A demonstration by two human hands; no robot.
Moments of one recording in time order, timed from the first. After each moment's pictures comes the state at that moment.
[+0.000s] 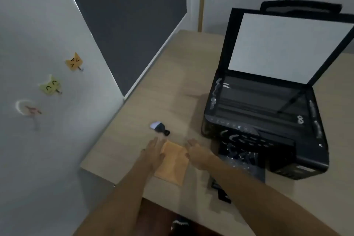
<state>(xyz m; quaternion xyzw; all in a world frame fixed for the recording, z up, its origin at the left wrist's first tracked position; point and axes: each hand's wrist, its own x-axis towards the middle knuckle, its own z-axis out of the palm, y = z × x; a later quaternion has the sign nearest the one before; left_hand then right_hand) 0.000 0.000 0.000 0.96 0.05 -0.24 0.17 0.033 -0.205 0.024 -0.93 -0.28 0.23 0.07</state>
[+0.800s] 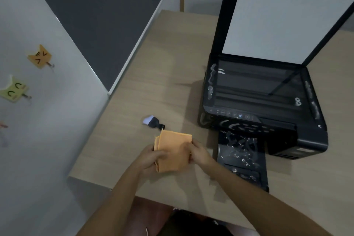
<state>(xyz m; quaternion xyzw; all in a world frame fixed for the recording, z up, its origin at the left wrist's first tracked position) -0.004 0.003 0.006 0.62 0.25 -0.28 0.69 0.011 -0.182 -0.007 -0.74 0.15 0.27 0.59</state>
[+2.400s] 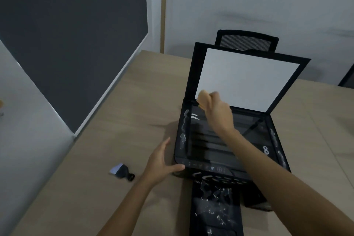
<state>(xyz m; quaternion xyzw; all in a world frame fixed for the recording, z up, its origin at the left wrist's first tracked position) 0.111 -0.104 0.071 0.83 -0.02 -0.12 0.55 0.200 -0.302 0.188 -0.96 0.02 -0.13 0.26</state>
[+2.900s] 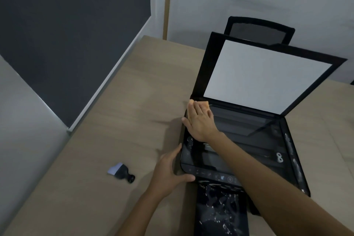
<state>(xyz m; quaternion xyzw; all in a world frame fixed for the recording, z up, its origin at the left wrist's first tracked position) 0.116 -0.111 0.065 0.80 -0.05 -0.11 0.59 0.249 -0.261 0.099 -0.99 -0.10 0.09 0.09</state>
